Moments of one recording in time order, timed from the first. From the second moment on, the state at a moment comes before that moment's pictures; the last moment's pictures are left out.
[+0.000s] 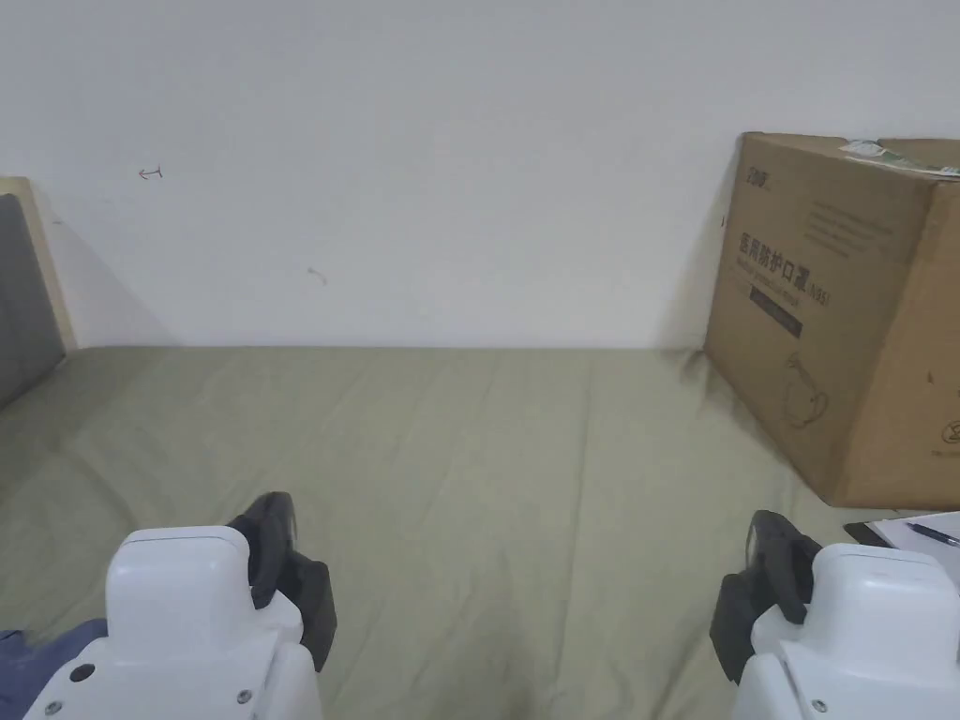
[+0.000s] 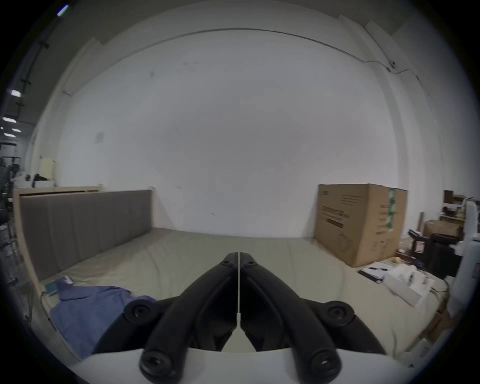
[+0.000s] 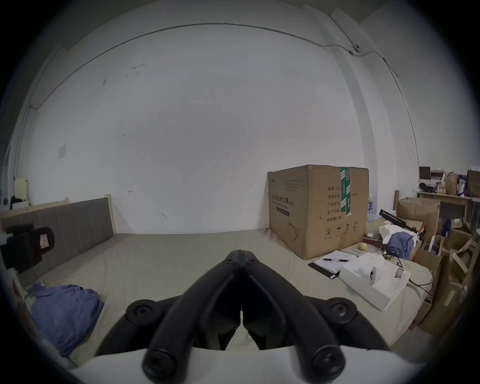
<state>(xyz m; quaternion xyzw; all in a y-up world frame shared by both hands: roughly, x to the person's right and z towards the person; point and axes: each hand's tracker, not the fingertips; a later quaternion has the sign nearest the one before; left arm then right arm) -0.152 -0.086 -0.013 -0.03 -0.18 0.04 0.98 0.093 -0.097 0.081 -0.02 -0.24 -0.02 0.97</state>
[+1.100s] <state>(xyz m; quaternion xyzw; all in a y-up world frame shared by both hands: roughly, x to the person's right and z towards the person) -0.333 -0.072 0.016 -0.09 0.08 0.00 0.99 -0.092 -0.110 0.003 -0.09 0.14 -0.01 0.99</state>
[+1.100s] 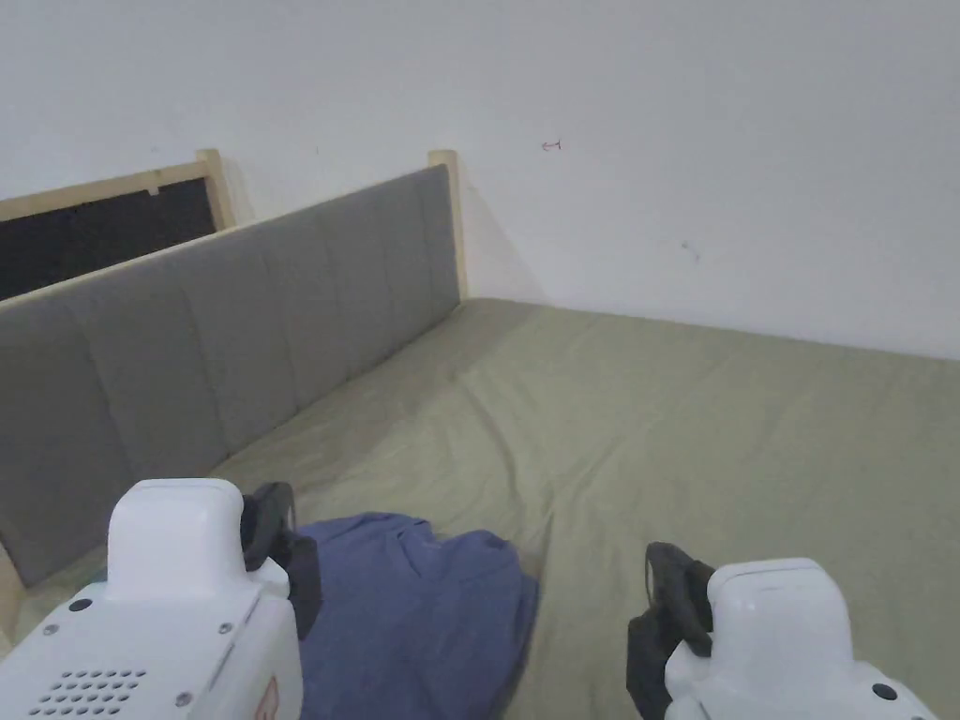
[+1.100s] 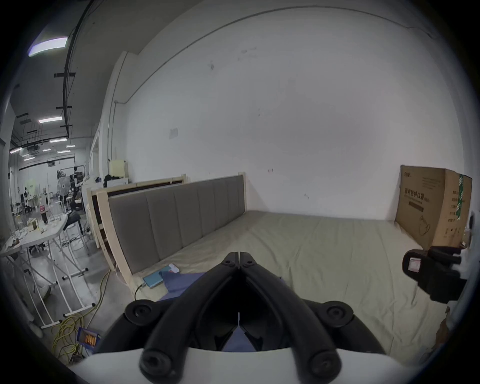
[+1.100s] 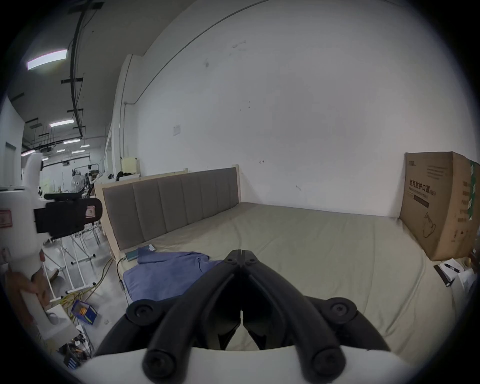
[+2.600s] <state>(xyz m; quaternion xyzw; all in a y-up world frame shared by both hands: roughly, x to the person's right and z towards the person) -0.407 -0.297 -0.207 -0.49 0.10 0.08 0.86 -0.080 -0.197 -0.050 -0.29 0.14 0.00 0.95</state>
